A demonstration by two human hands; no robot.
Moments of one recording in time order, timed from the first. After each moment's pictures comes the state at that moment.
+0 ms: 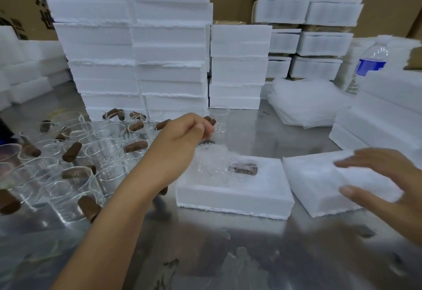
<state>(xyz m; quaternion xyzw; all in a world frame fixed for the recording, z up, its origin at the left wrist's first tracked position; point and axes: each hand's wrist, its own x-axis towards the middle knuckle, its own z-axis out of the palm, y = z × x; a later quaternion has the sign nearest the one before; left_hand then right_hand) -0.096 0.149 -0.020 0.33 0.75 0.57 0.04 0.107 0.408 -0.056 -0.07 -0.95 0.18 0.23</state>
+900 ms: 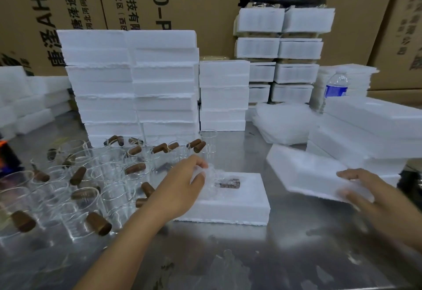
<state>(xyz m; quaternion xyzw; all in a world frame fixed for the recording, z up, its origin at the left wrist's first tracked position) -0.085 0.150 -0.051 0.39 0.84 0.38 0.01 0.138 0.448 -0.071 -0.17 -0.91 0.23 0.29</state>
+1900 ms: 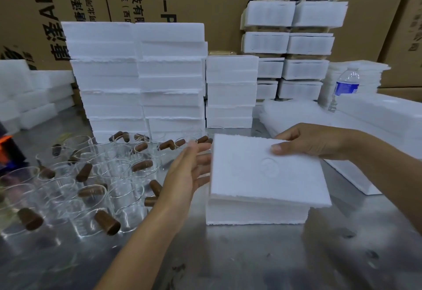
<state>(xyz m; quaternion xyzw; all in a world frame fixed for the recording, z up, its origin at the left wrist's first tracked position) -0.070 0.154 -0.038 0.22 0.59 0.76 0.16 0.020 0.386 0.041 -0.08 -0.88 0.46 -0.08</state>
